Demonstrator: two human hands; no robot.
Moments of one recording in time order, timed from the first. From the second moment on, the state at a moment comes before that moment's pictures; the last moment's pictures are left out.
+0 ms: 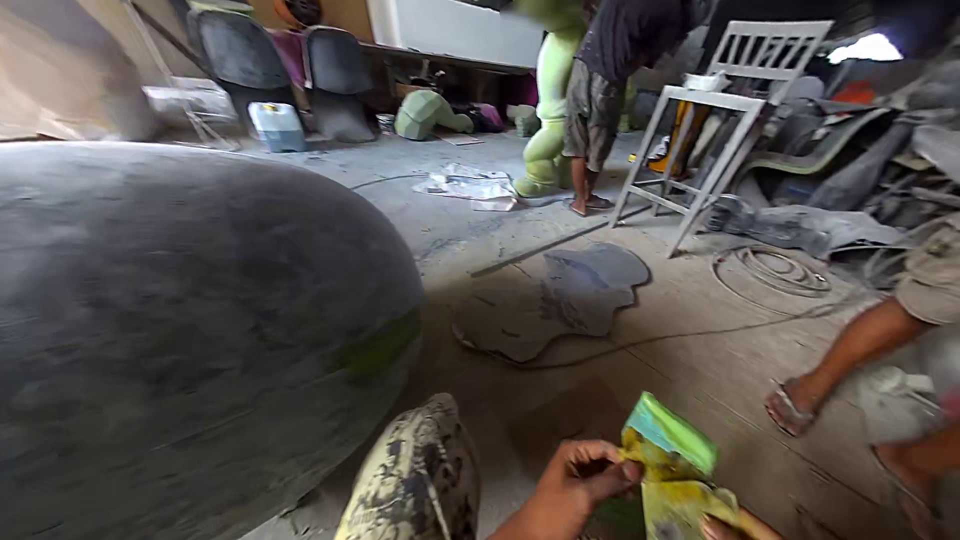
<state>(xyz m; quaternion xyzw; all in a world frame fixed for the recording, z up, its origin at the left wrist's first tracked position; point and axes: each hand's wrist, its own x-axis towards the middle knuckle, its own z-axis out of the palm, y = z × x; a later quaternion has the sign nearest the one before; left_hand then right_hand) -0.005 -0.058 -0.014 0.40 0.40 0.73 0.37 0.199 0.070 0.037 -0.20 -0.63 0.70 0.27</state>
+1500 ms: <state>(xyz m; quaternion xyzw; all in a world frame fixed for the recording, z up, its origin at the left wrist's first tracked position) -0.011 -0.082 0.005 0.14 0.32 0.79 0.51 0.180 0.059 0.037 -0.15 -0.87 0.28 0.38</state>
